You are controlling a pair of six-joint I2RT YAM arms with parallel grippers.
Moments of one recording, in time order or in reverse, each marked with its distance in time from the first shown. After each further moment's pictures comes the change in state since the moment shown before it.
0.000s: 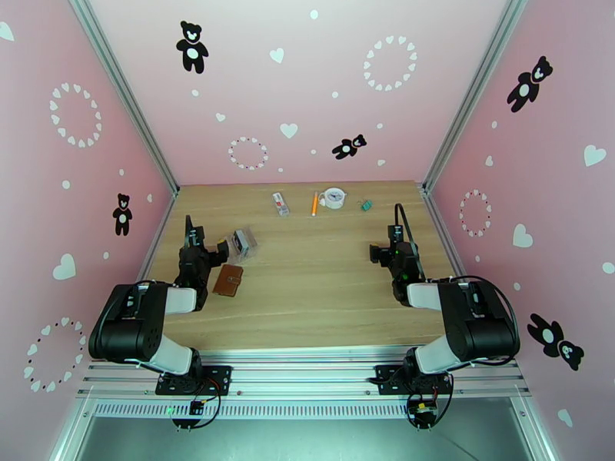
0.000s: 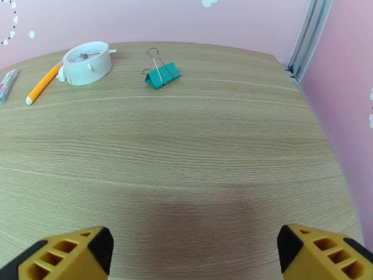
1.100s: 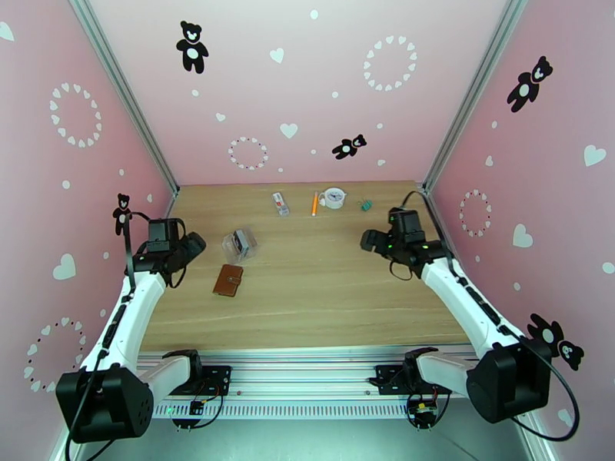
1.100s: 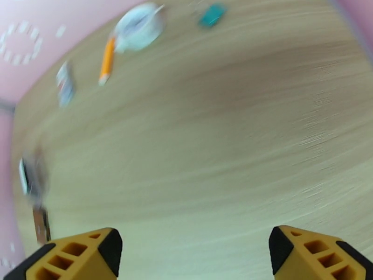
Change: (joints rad) left arm 0.092 -0.431 0.568 -1.624 0.211 -0.567; right arm 0.244 -0.278 0.597 -1.365 -0.204 0.548
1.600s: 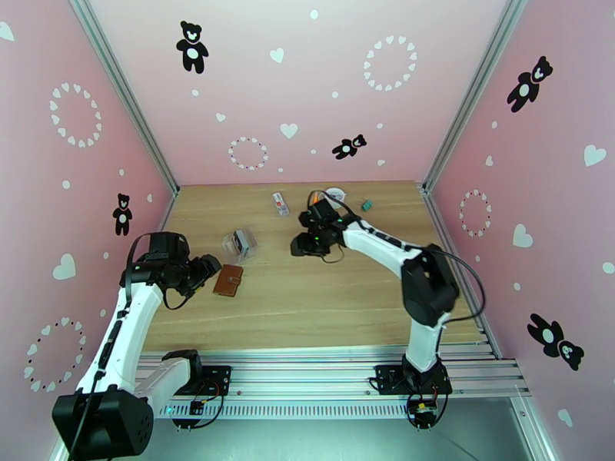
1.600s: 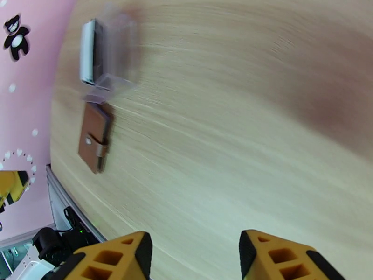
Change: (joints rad) left arm 0.000 -0.052 -0.031 -0.226 0.273 0.011; right arm 0.343 0.740 0.594 0.034 -0.348 -0.040
